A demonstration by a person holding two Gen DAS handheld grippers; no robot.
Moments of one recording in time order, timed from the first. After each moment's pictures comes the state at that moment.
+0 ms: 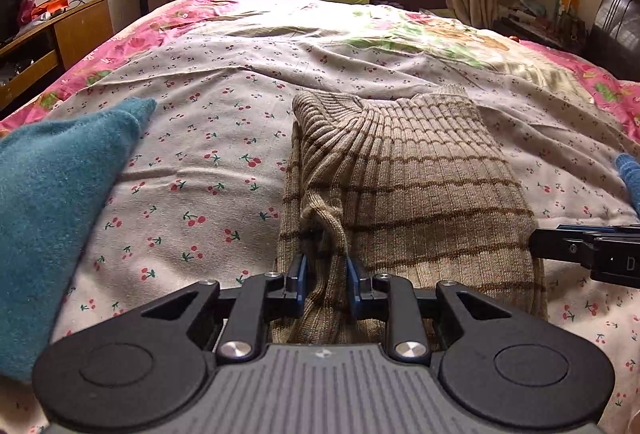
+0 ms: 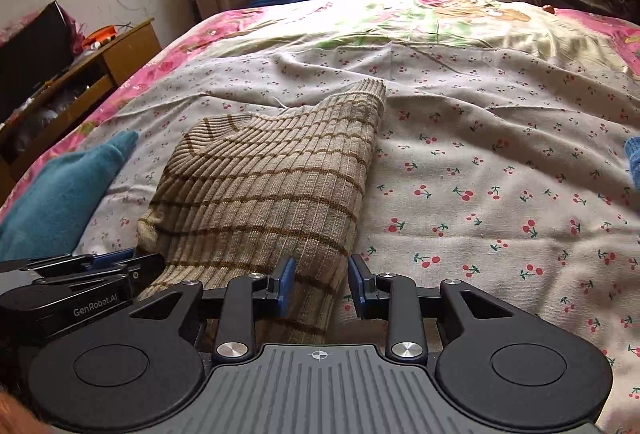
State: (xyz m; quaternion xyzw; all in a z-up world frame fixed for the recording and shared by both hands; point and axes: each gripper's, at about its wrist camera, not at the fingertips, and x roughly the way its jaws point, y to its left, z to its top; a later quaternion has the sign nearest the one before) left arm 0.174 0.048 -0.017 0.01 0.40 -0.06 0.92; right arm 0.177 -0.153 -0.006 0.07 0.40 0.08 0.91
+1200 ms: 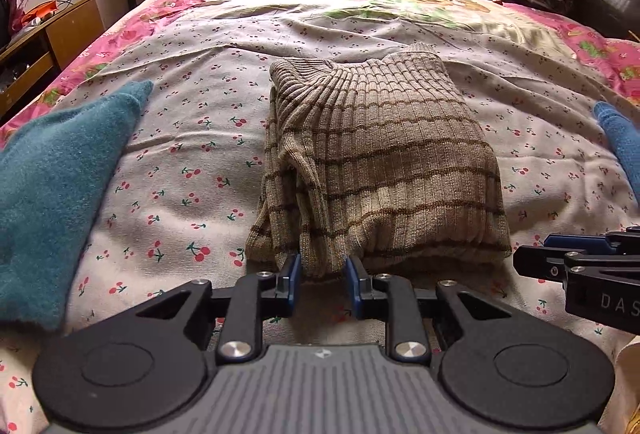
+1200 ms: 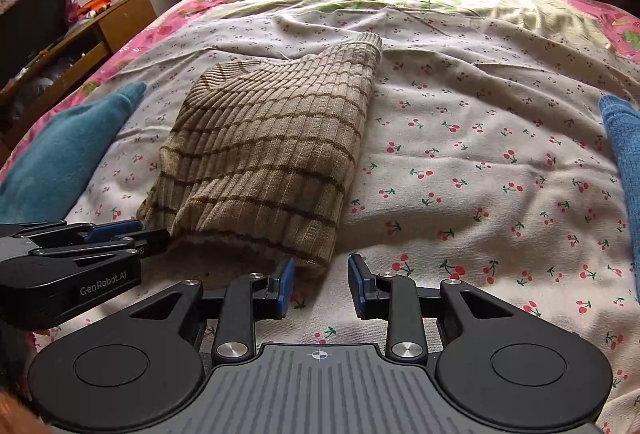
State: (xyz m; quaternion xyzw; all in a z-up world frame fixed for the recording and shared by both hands) left arm 0.126 0.032 -0.003 0.05 0.42 -0.07 0.90; right arm 0.121 -0.140 -0.002 0.06 0.44 0.07 0.89
